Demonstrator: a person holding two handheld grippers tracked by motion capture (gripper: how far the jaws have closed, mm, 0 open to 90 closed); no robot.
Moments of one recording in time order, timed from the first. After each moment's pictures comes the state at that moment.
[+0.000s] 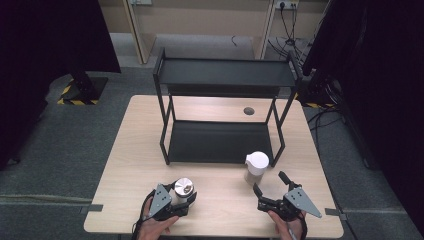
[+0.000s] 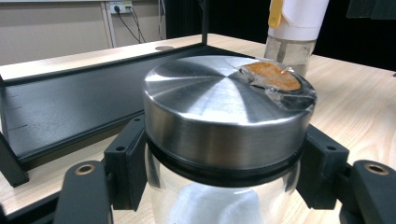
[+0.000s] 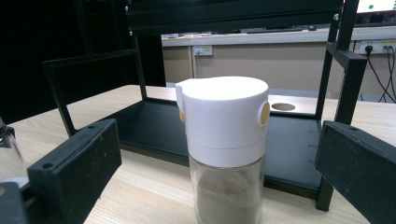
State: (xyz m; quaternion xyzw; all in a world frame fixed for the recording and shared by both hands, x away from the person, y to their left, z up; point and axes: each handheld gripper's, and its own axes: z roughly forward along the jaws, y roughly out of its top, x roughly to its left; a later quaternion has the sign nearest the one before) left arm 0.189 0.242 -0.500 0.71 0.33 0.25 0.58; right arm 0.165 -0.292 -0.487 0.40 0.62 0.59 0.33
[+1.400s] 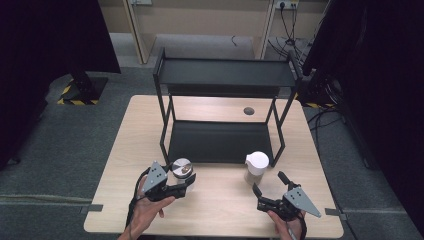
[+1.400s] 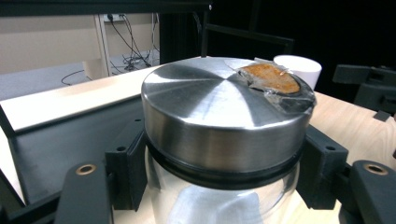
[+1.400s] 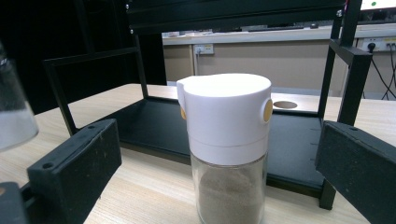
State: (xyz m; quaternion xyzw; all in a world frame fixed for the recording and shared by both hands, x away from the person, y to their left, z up) left arm 0.226 0.253 -0.423 0.71 0.32 0.22 0.59; right arm 0.166 -0.291 -0.488 0.40 0.62 0.59 0.33
